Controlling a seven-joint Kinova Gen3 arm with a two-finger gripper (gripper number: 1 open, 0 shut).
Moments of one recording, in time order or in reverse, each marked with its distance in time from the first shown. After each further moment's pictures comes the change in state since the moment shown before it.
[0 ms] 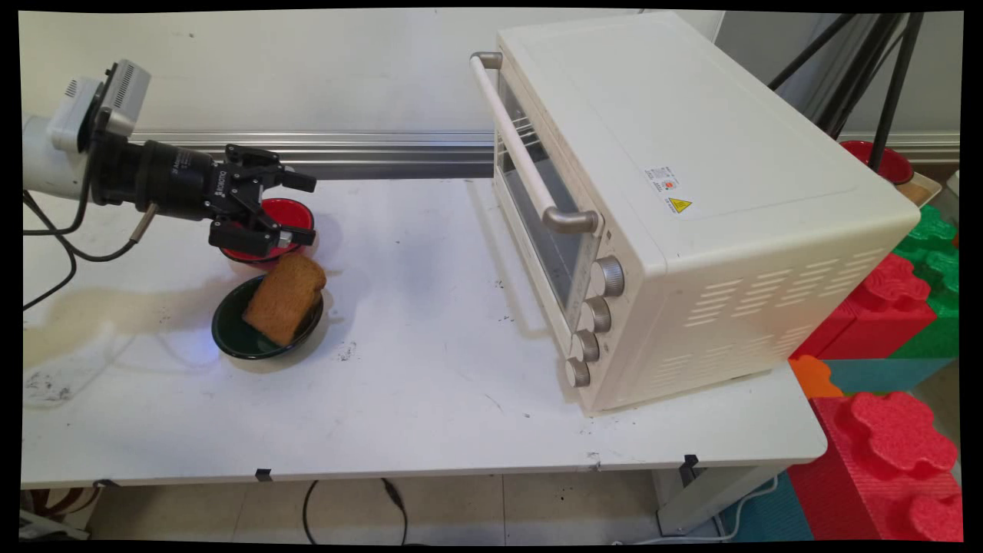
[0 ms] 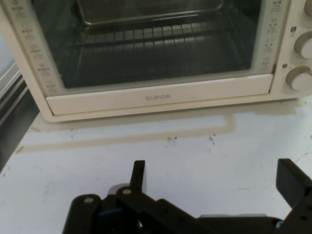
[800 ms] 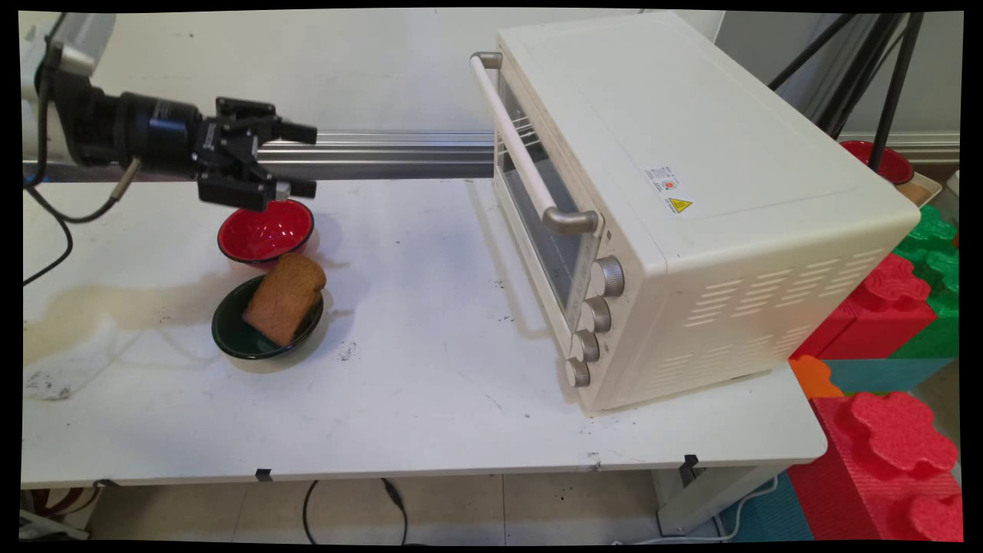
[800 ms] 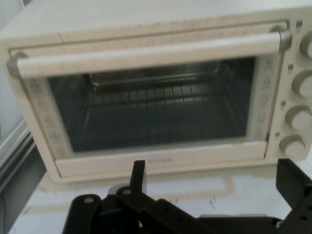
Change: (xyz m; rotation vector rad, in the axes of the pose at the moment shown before) arm 0.039 -0.001 -0.012 0.000 0.127 -0.006
